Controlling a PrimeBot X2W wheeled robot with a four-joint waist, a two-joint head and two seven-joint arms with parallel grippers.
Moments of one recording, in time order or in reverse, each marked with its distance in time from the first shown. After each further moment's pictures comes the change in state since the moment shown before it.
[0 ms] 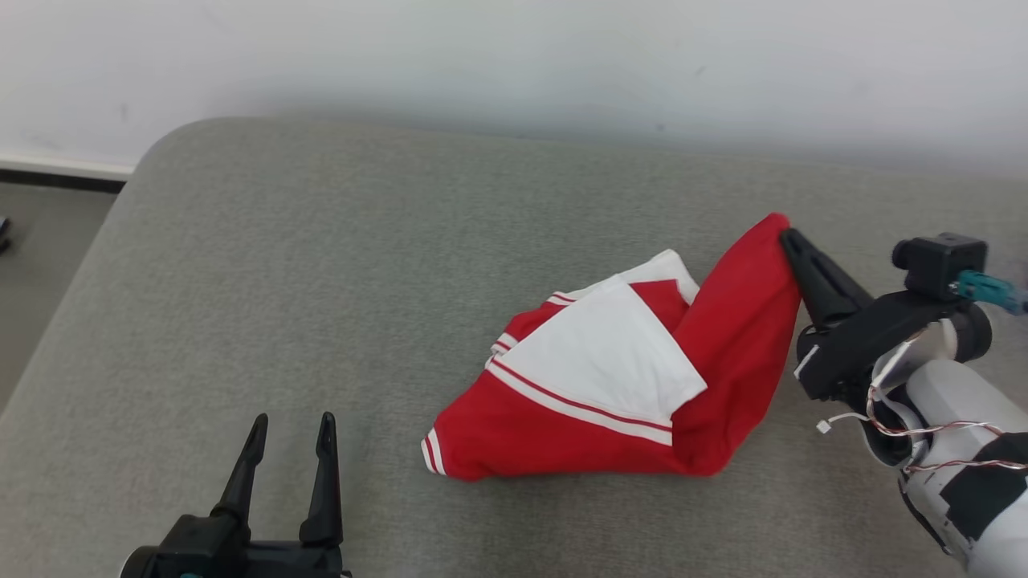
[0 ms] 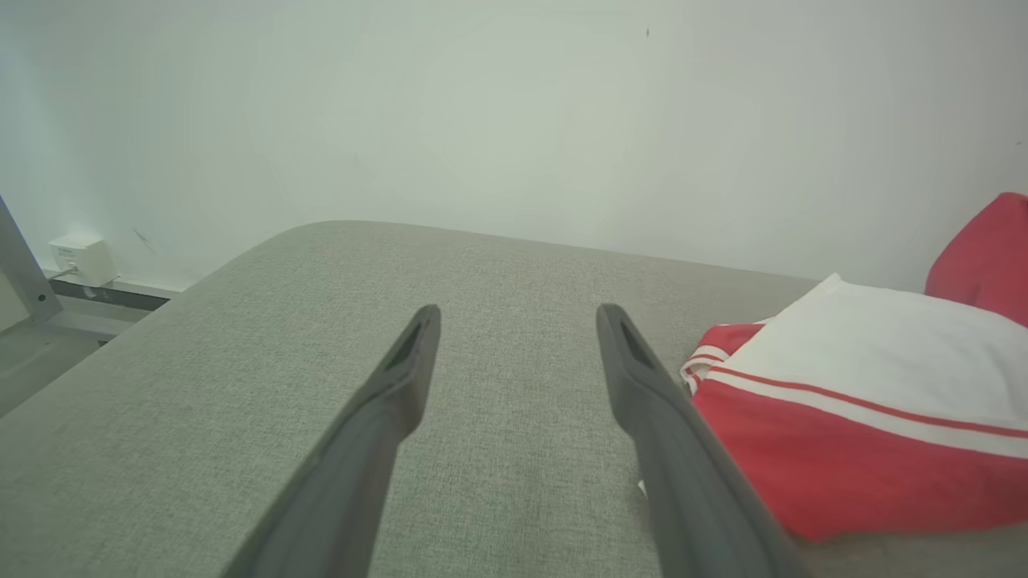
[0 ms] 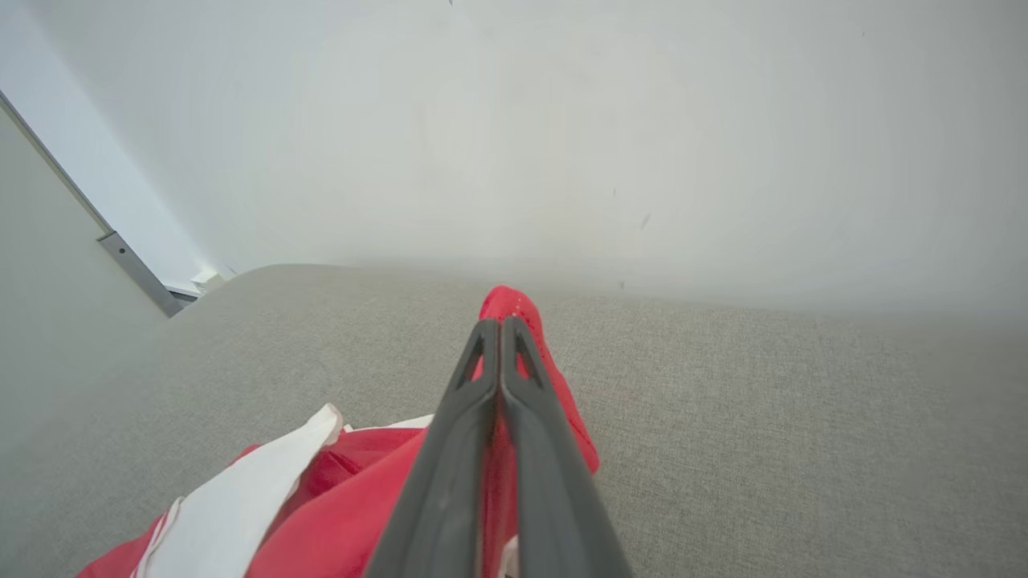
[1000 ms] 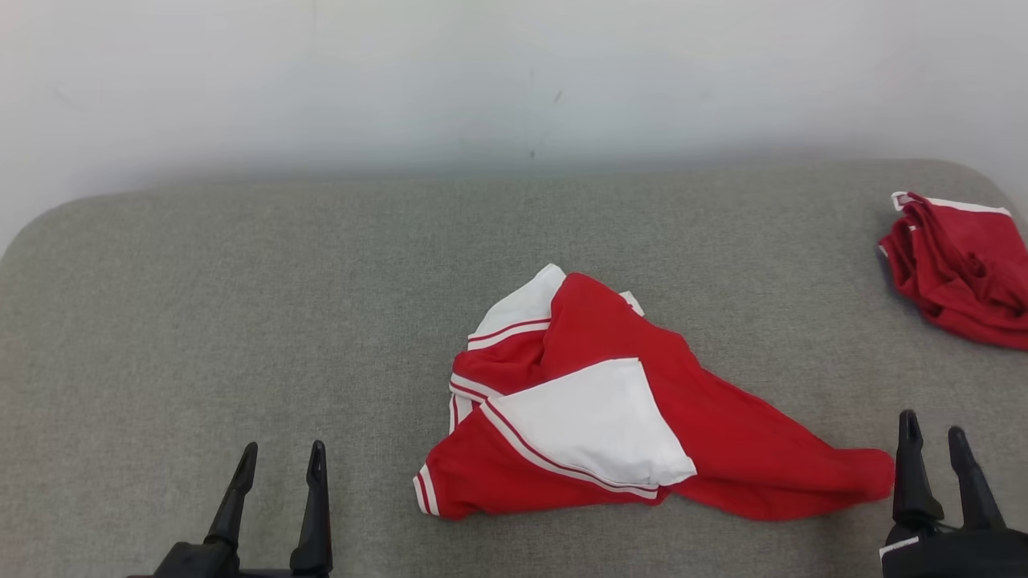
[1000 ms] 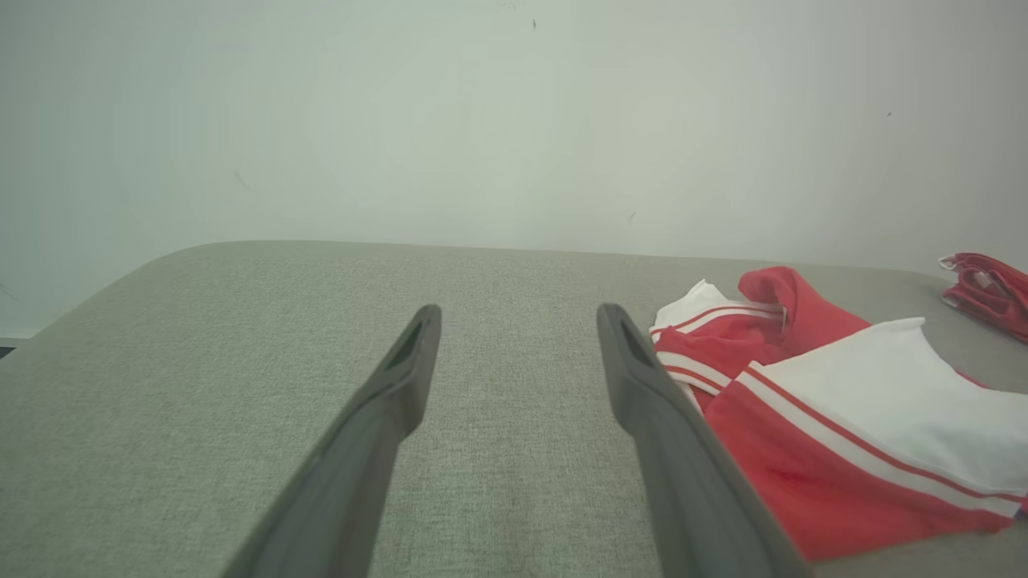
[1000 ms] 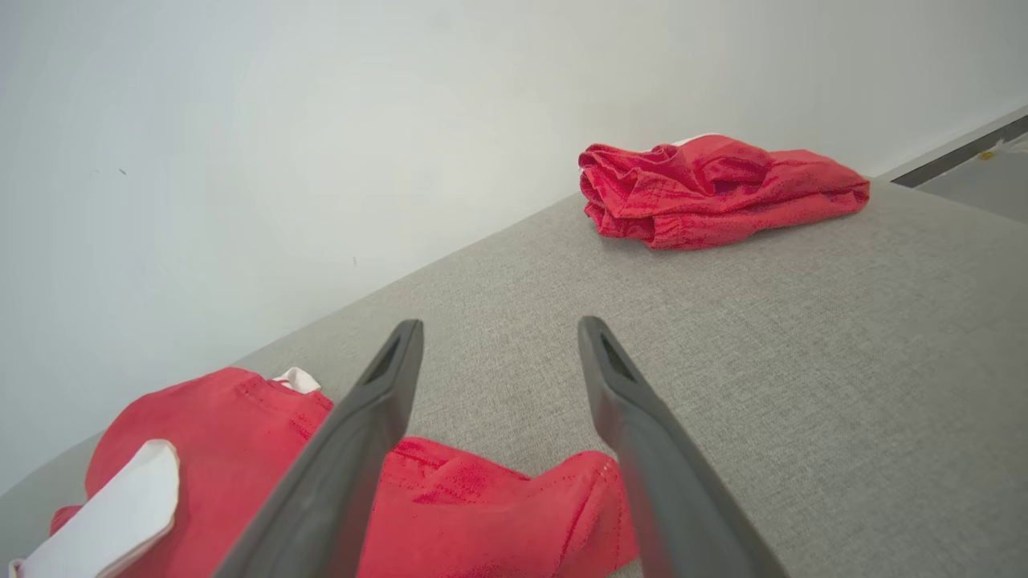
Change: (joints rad) left arm 0.058 0.000 0.031 -0.016 0.045 -0.013 0.000; right arm 0.663 0.258 -0.733 -0.321 -0.269 0.000 -0.114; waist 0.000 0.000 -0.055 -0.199
